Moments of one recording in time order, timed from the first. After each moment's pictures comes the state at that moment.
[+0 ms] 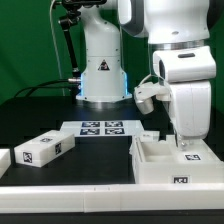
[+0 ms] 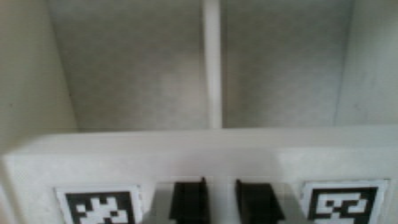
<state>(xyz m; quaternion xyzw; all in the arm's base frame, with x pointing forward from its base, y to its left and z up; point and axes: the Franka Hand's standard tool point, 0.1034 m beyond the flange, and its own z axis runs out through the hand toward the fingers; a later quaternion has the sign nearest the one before) 0.581 0.100 0.057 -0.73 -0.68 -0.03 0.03</state>
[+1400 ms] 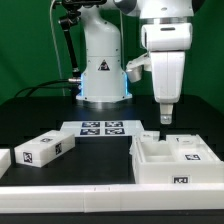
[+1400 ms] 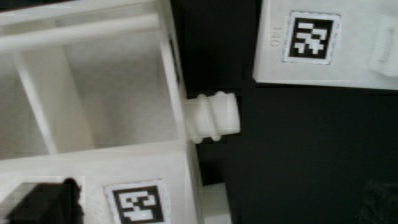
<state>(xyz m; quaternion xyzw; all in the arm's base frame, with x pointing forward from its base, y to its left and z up) 0.505 0.089 0.089 -0.76 -0.64 -0.01 0.01</state>
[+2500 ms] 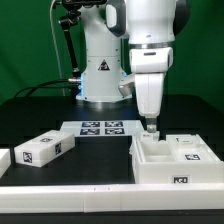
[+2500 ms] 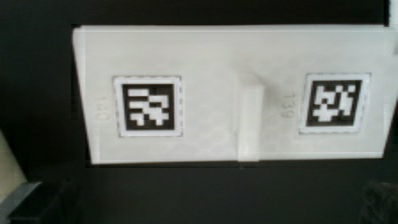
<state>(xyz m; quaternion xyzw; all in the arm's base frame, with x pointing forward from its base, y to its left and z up) 0.426 0.082 0.042 -0.79 -0.62 -0.02 0.02</state>
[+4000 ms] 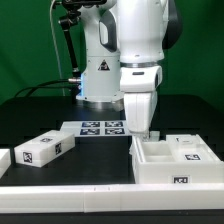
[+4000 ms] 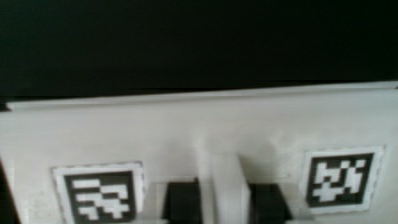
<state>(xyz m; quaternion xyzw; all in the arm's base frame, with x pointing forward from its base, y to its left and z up) 0.416 0.070 0.014 -0.80 -0.60 -0.01 0.04</state>
